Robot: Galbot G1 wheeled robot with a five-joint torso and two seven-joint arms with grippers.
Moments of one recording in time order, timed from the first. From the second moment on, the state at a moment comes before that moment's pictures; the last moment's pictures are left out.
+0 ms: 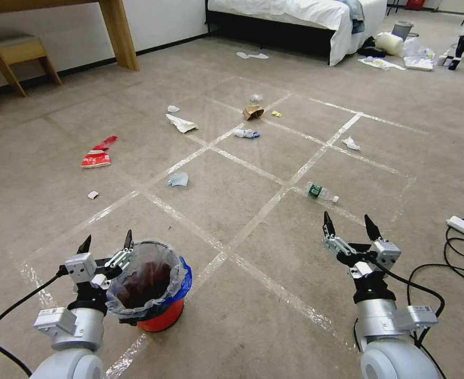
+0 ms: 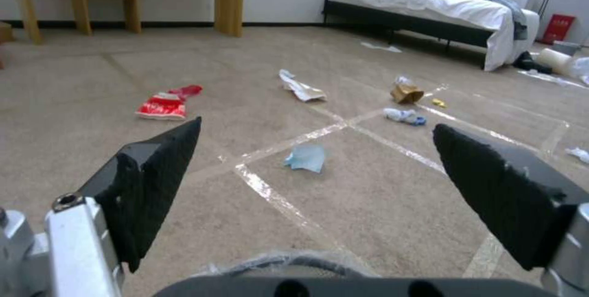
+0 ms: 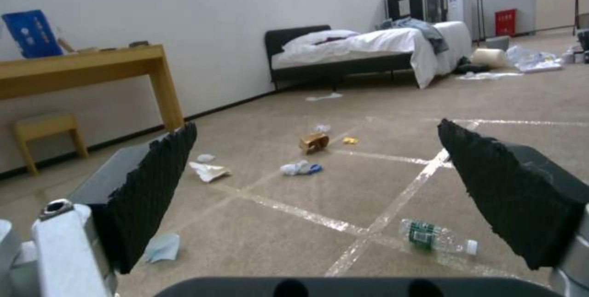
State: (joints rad) left arm 1.62 -1.54 -0.77 -2.24 -0.28 0.09 0.07; right arm -1.62 1.38 0.57 2.25 0.35 0.13 0.05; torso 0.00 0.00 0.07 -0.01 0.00
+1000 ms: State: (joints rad) left arm 1.60 -1.17 -0.84 -2.18 -0.84 0.53 -0.08; right arm -1.62 1.38 0.59 2.24 0.36 0.14 0.05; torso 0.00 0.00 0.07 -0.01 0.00
